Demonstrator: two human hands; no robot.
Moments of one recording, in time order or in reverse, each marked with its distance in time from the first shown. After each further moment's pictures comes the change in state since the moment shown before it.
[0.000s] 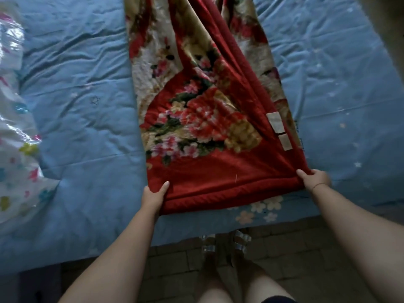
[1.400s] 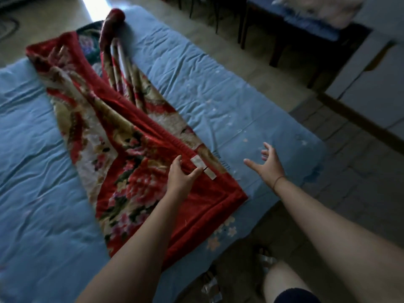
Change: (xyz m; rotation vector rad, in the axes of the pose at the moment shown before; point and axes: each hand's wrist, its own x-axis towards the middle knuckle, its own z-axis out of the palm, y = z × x) left_hand -0.187 0.198 0.144 0.409 -0.436 0.829; right_hand -0.078 0.001 -0.134 0.610 0.180 -0.347
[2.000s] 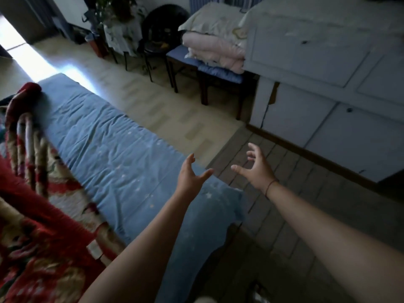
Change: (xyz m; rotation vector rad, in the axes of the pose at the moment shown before) left_hand 0.008 0.342 0.324 0.053 -0.234 0.328; right_hand 0.151 0.018 -0.369 0.073 0.140 -0.083
